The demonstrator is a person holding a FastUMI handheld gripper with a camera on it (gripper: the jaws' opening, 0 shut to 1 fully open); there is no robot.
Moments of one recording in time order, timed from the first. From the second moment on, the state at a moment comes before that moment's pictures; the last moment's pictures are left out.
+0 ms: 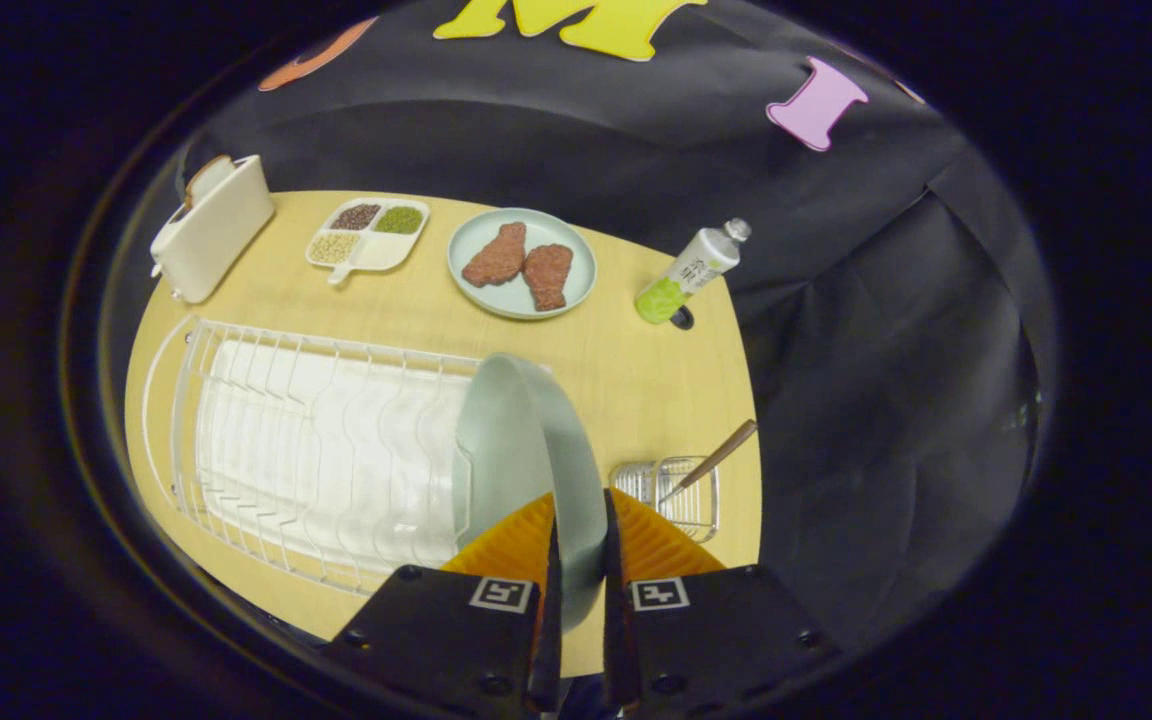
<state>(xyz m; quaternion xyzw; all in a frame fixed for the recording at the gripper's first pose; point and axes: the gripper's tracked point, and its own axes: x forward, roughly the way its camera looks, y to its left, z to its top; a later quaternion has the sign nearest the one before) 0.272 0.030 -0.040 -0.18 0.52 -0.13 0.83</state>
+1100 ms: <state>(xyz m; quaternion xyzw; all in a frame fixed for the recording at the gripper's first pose) 0.087 0.090 -0.084 -0.05 0.42 0.08 0.91</state>
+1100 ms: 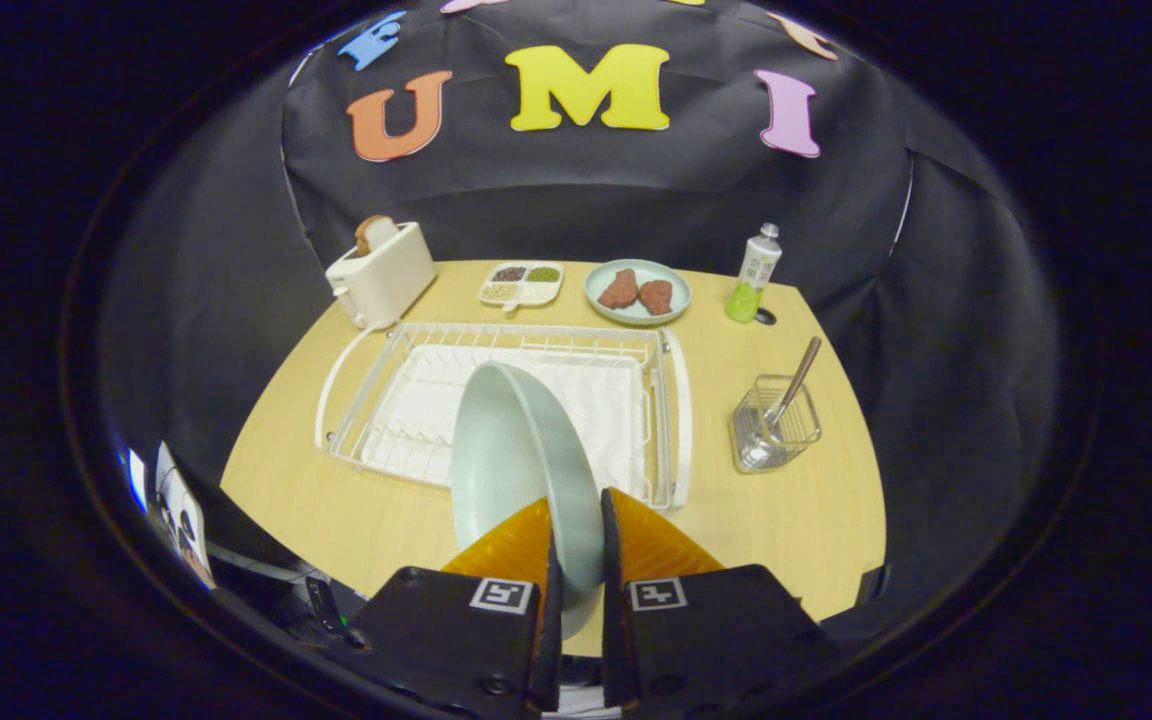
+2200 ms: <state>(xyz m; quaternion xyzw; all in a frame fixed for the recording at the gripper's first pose) 0.050 0.039 -0.247 0.12 0.48 0.13 0.86</state>
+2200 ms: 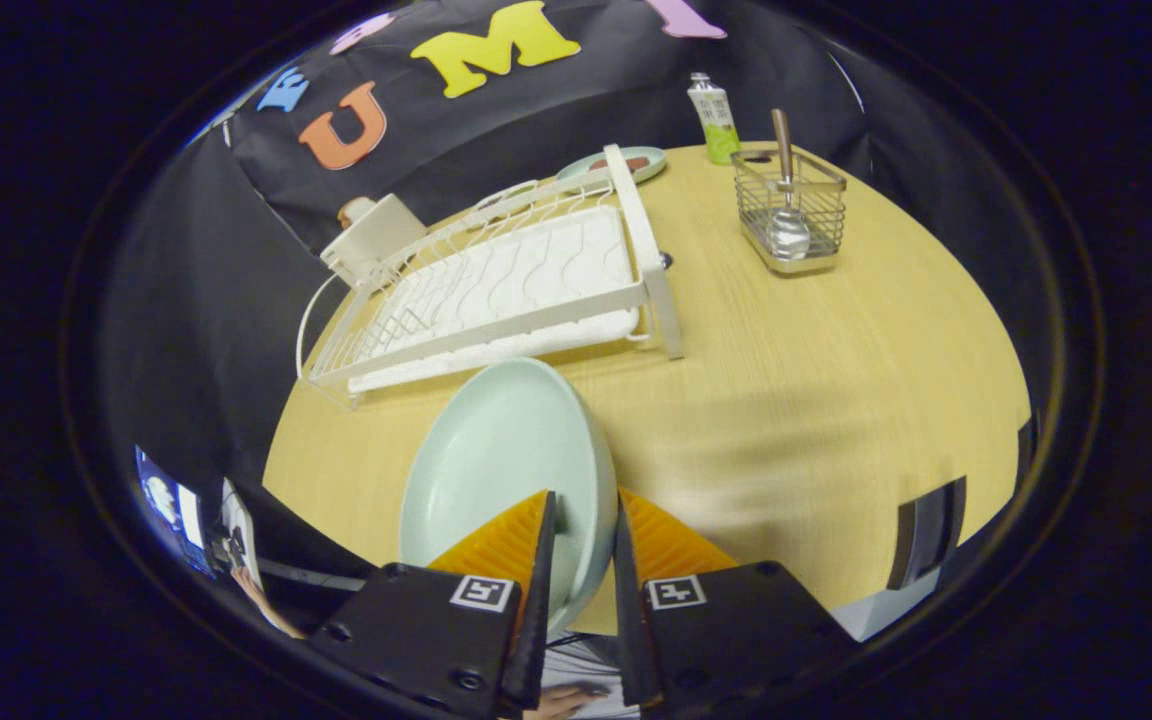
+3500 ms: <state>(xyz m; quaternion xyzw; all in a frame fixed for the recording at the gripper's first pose) 0.145 -0.116 -0.109 -0.01 0.23 0.04 0.97</state>
